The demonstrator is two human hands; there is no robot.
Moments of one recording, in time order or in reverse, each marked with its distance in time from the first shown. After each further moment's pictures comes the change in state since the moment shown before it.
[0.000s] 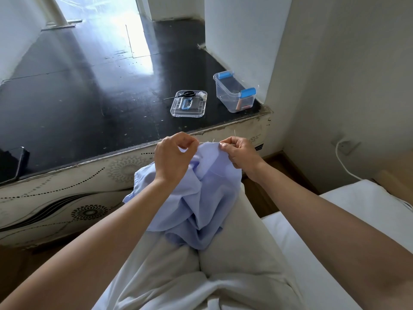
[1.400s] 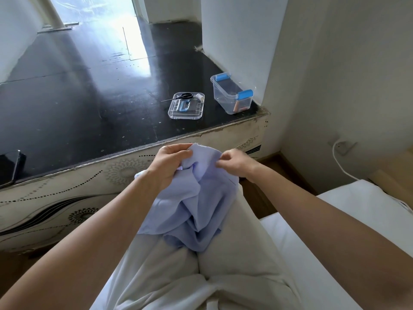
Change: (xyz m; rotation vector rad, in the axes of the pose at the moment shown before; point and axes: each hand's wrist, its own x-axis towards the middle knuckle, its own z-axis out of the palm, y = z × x) left_hand 0.009 -0.016 -0.002 -0.720 -0.396 -0.634; right_hand 0.002 -0.003 0.001 -0.520 -0.204 0.157
